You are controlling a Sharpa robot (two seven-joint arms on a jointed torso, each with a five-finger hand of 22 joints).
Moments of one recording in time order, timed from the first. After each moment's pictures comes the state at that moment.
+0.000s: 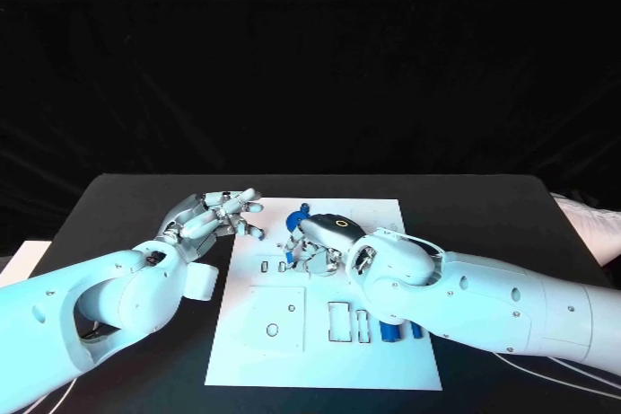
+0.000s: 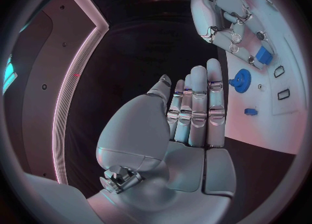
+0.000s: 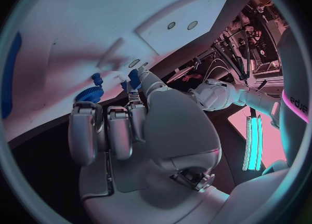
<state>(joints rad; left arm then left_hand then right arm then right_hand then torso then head) 1.17 -0.93 0.00 1.70 0.00 -0.34 0.38 1.37 0.04 0.07 0.12 0.05 1.04 0.17 0.11 0.15 1.17 0.10 0.12 0.18 1.24 0.03 0.73 0.68 0.17 1.16 0.13 0.53 0.33 1.05 -0.67 0.07 1.64 -1.65 -0.32 -0.30 1.39 0.02 0.16 0.05 0.17 1.13 0.11 0.10 0.09 1.46 0.01 1.34 1.43 1.47 -0.06 1.52 1.31 0.07 1.47 0.05 1.44 1.30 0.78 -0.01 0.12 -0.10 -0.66</state>
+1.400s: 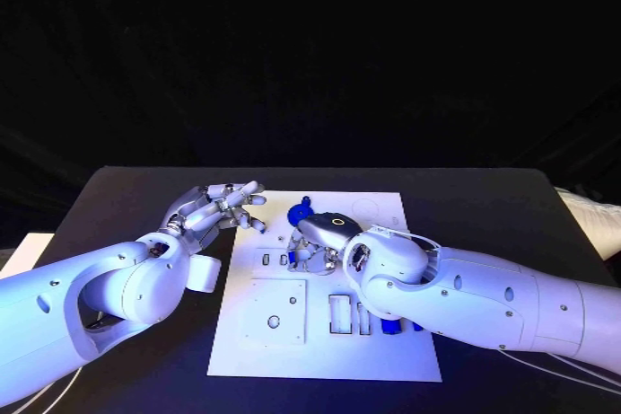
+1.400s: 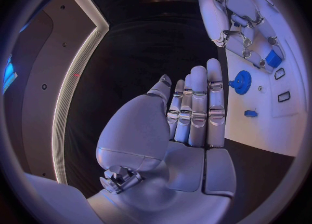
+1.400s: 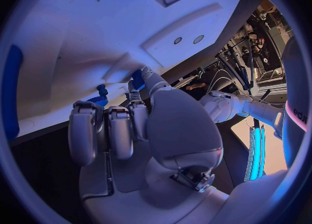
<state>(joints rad) 1.17 -0.93 0.00 1.70 0.00 -0.33 0.38 1.37 0.04 0.08 0.11 0.05 1.04 0.17 0.11 0.15 1.17 0.10 0.12 0.18 1.24 0.03 0.73 0.68 0.17 1.16 0.13 0.54 0.33 1.04 -0.65 0.07 1.62 -1.73 -0.24 -0.35 1.34 -0.02 0.16 0.06 0.16 1.14 0.10 0.10 0.11 1.47 0.01 1.33 1.36 1.47 -0.06 1.52 1.31 0.07 1.47 0.05 1.44 1.29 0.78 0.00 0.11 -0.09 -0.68</state>
